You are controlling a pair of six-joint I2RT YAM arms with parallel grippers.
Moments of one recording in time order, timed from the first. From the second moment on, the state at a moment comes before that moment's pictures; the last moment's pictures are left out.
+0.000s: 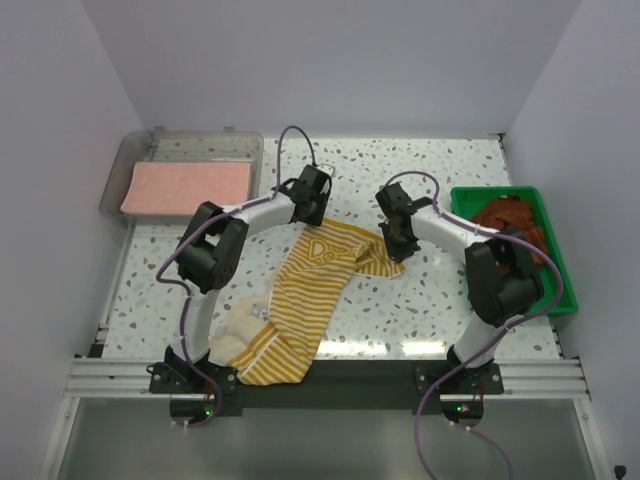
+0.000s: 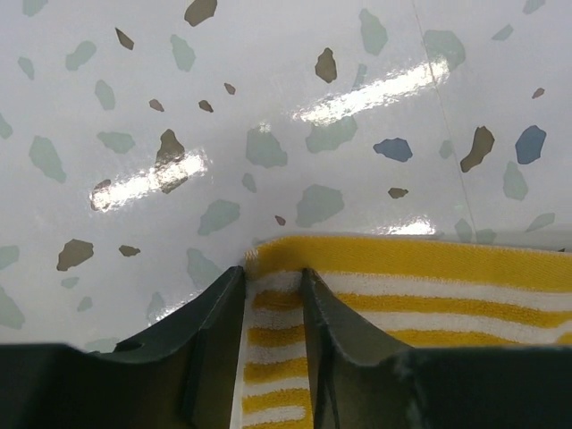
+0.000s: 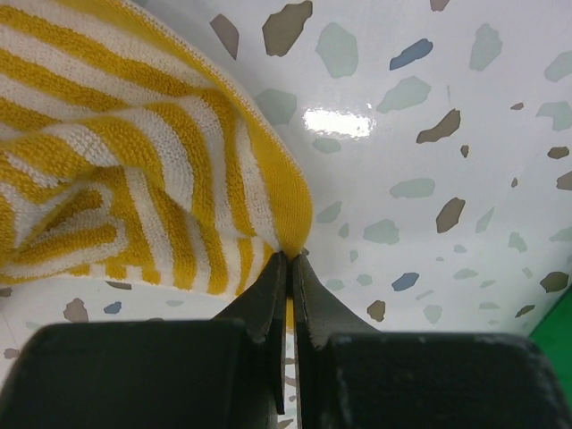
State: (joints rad) left arm -0.58 2.15 1.53 -0.31 -0.14 -0.21; right arm 0.43 1.74 1.13 -0.72 0.19 0.24
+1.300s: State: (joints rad) left arm -0.51 1.63 2.09 -0.29 -0.33 -0.02; right arm 0.44 1.62 2.22 -0.73 0.43 -0.04
